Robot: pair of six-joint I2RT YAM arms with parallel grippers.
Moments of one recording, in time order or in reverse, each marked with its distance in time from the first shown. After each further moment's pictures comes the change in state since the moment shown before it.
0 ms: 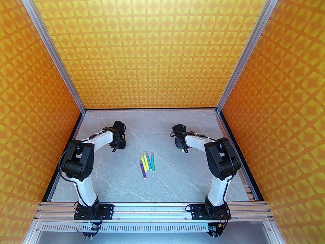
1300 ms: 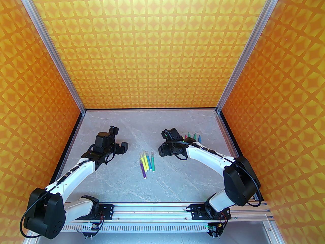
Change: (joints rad) left arm -0.005 -0.644 -0.541 0.511 0.129 0.063; right arm 0.263 -0.318 -0.101 -0.078 -0.391 -0.052
